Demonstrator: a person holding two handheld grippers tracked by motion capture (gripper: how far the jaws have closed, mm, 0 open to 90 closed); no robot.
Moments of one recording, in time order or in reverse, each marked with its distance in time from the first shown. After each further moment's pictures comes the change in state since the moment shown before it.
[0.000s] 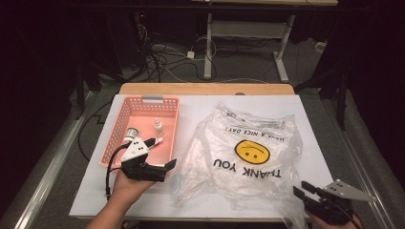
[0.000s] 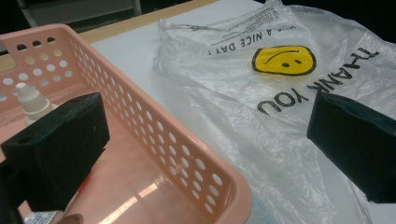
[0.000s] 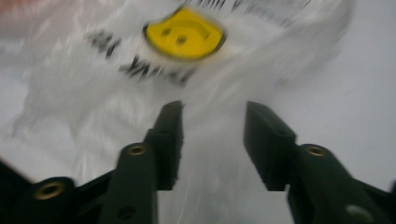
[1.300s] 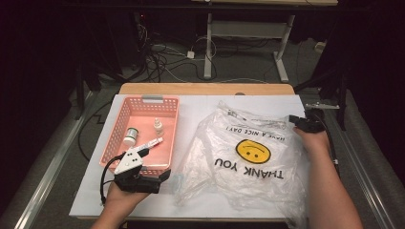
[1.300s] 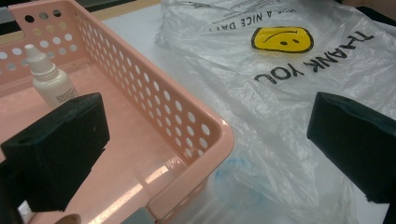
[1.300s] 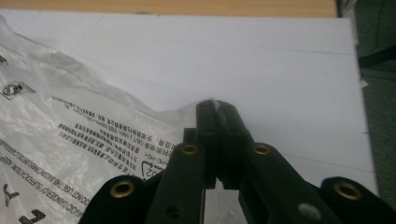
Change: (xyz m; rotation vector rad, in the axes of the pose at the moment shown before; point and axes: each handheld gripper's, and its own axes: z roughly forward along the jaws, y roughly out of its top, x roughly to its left) left arm -0.012 -0.019 -0.021 0.033 0.027 -0.016; right arm -0.153 0.122 0.185 0.038 -0.106 0.150
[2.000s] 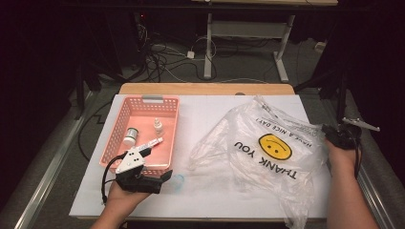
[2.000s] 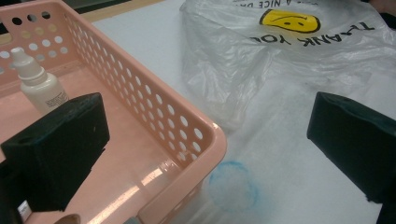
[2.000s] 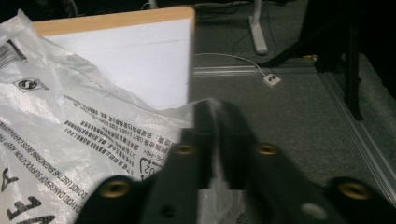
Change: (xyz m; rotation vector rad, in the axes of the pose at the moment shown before) left arm -0.001 0.002 0.002 0.002 -0.023 0.010; right arm -0.054 -0.048 -0.066 -0.129 -0.245 0.126
